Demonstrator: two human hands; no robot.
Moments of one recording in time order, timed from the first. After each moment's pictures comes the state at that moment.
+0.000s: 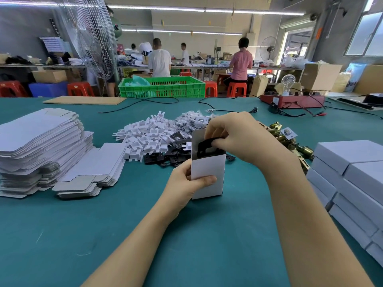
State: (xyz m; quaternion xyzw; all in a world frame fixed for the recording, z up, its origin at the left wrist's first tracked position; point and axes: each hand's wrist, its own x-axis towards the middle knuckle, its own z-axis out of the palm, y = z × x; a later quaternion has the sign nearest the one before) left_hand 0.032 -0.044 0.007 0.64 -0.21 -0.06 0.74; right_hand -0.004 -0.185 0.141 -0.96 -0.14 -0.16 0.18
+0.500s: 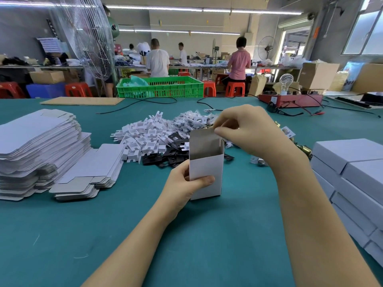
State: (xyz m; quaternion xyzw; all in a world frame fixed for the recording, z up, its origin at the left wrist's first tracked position) left_hand 0.032 -0.045 0.007 0.63 -0.21 -0.06 0.74; right_hand -0.002 -0.203 0.142 -0.94 -0.11 -0.23 0.23
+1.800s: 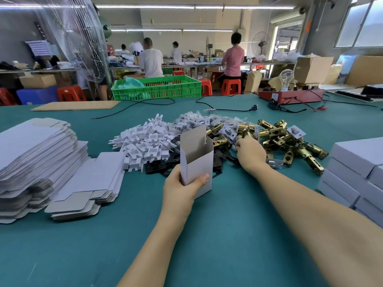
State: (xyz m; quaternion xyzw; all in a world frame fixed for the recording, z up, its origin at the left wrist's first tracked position) left_hand 0.052 -0.036 -0.002 0.65 -0.11 0.03 0.75; right_hand 0.142 -0.259 0.009 -0.96 0.15 -0.22 0.09
